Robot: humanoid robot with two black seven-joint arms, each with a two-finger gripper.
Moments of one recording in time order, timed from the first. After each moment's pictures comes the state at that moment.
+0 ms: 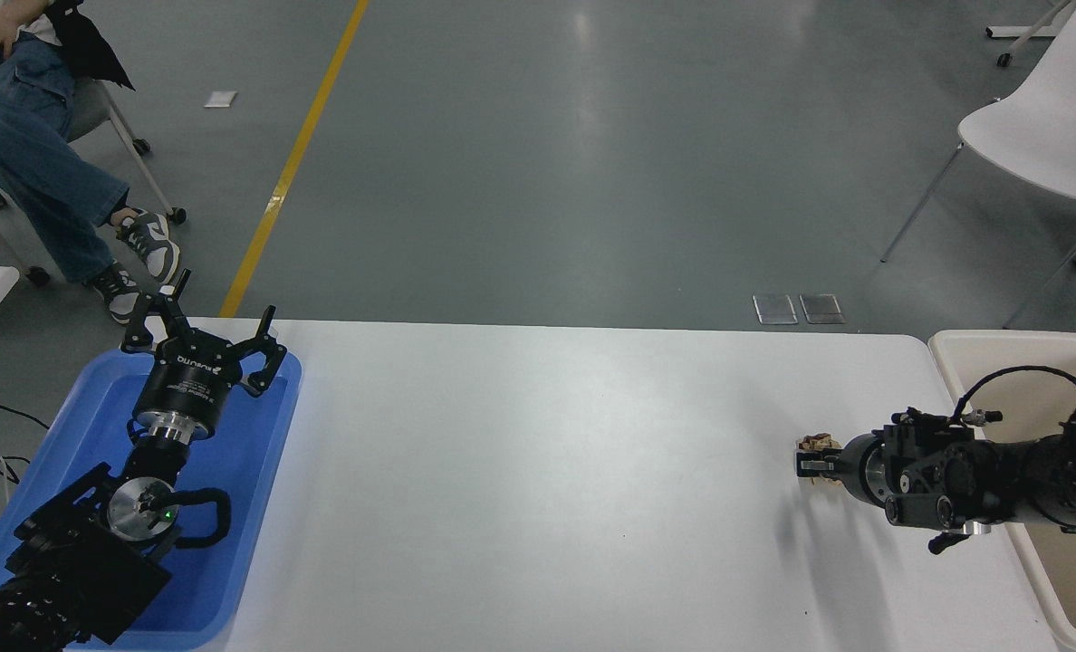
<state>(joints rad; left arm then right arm) -0.60 0.22 -0.90 -0.31 -0.14 -0.77 -0.37 1.12 -0.24 -1.15 0.83 -0.36 -0.19 0.06</state>
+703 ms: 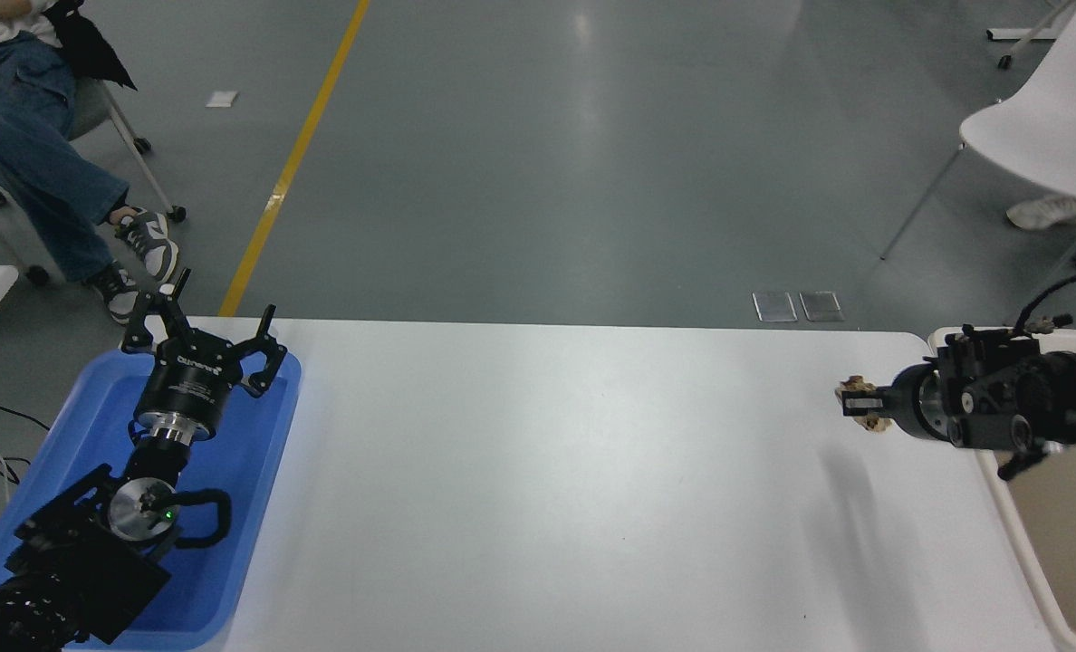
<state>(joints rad) -0.60 0.22 -0.90 -0.31 -0.14 -0.77 -0.37 1.58 -0.44 -1.25 1.08 -0.40 0.05 0.07</state>
